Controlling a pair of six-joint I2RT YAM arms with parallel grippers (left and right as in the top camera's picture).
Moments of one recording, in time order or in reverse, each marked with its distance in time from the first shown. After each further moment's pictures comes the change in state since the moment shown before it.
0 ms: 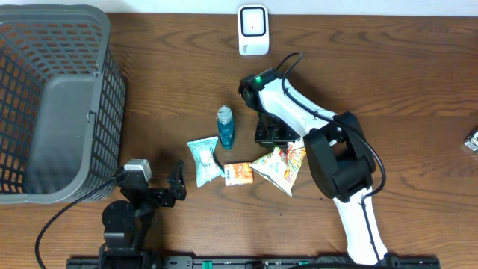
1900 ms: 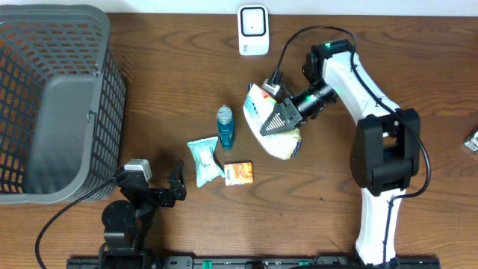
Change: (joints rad) left arm 0.000 0.002 0.000 0.000 0.000 0.000; right arm -0.320 -0.103 0.046 -0.317 -1.162 -1.461
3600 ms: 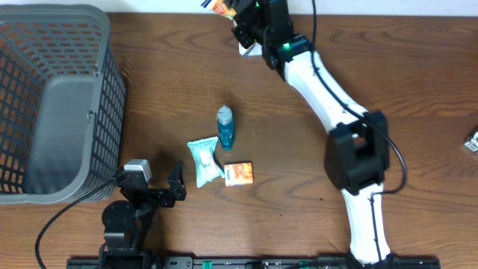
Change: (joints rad) left arm 0.000 0.001 0.000 0.000 -0.006 0.000; right arm 0.191 0.105 0.237 1.546 0.969 0.394
